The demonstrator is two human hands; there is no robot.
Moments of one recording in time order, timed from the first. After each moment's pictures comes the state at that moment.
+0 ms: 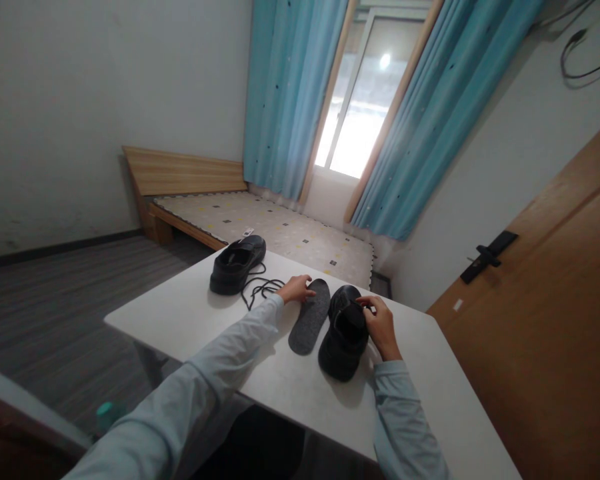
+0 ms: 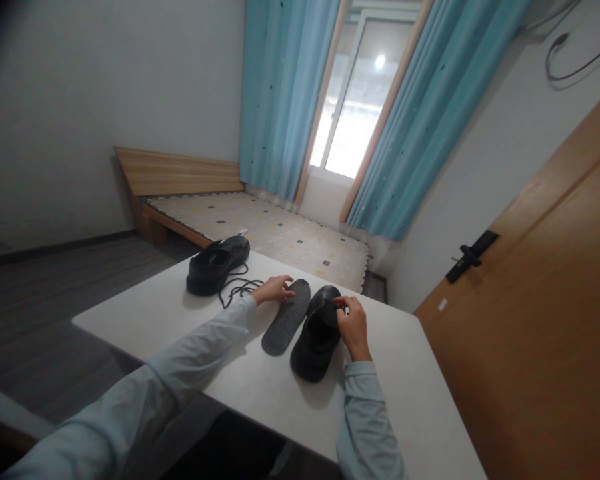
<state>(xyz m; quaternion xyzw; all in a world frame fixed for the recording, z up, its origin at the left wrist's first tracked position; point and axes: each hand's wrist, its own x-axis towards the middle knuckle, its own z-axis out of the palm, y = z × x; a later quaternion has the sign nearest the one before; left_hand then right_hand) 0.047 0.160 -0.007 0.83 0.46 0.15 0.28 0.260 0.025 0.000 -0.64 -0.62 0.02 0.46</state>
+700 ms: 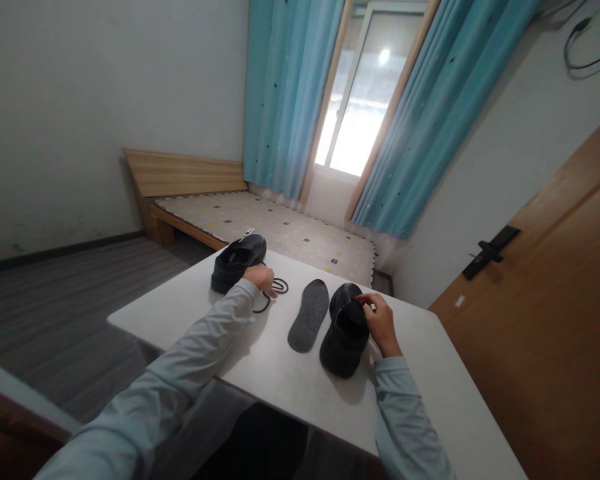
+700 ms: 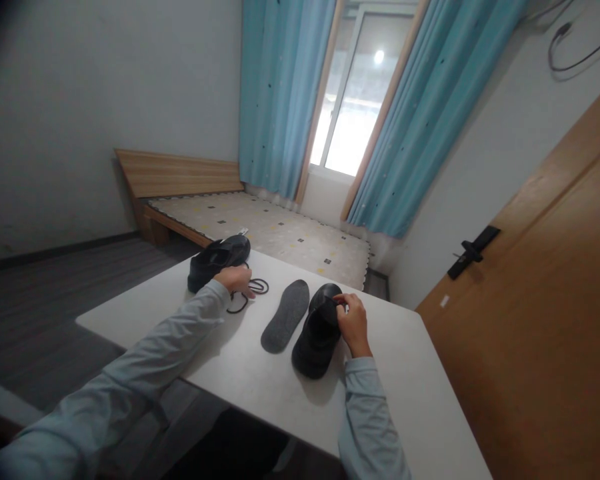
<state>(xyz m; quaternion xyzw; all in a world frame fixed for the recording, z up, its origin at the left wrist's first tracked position) -0.029 0.165 0.037 0.80 0.59 -0.07 0.11 0.265 0.026 0.000 -0.64 -0.63 0.01 0.44</state>
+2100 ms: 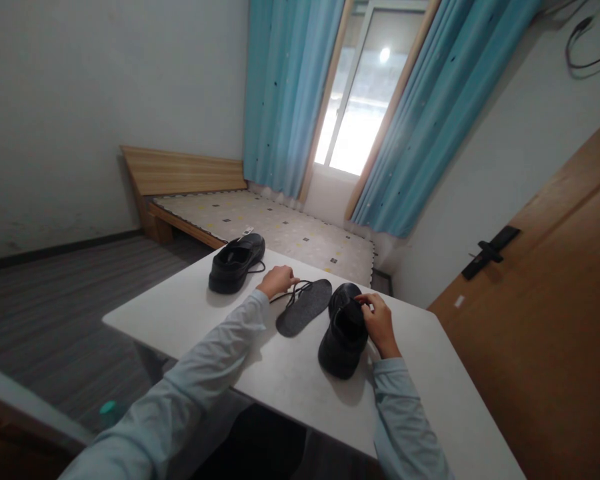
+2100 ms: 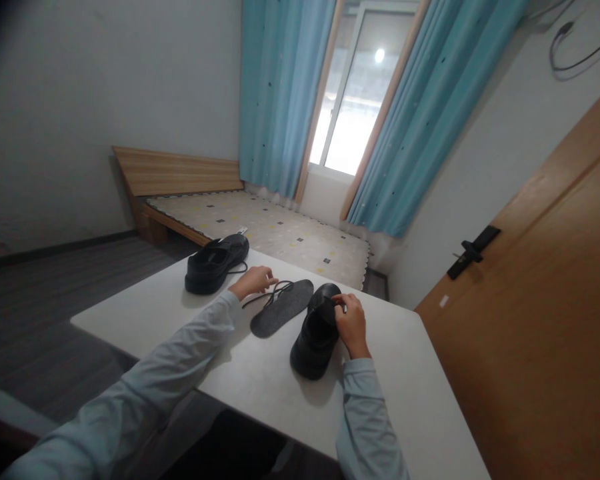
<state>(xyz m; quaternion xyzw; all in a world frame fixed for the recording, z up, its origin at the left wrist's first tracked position) 0.005 0.165 0.007 0.81 0.54 0.12 0.18 0.254 0.024 0.001 -0.64 -0.63 0.00 0.44</state>
